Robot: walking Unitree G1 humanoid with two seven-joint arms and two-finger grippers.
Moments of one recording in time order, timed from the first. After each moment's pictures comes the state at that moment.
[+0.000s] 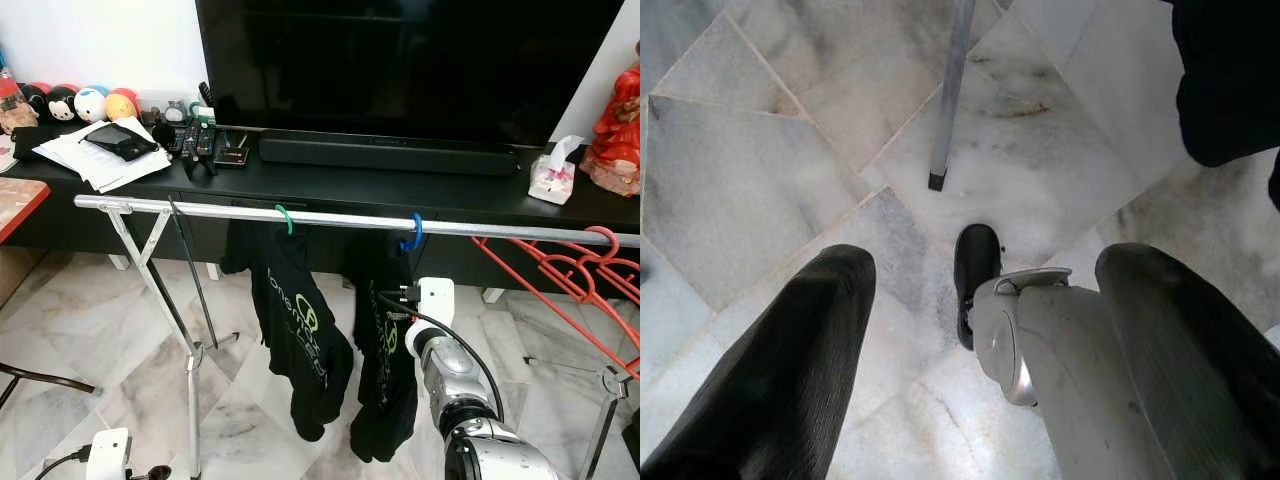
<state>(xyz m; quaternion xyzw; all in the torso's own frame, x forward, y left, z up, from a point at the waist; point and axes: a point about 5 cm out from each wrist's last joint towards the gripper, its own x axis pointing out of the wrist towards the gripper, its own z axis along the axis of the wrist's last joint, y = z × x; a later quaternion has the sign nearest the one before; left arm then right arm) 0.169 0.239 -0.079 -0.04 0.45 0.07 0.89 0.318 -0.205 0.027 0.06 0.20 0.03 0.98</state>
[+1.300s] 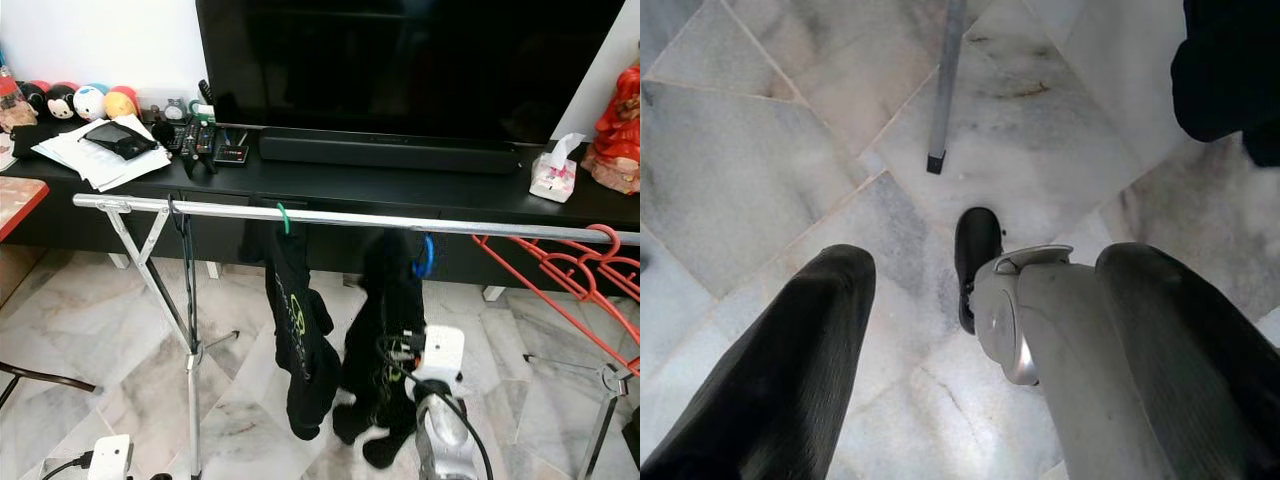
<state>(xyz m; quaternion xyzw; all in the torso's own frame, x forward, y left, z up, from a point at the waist) 0.162 0.235 -0.083 -0.04 0.46 0.07 0.88 0.258 -0.196 -0.004 0.05 0.11 -0.04 0.99</state>
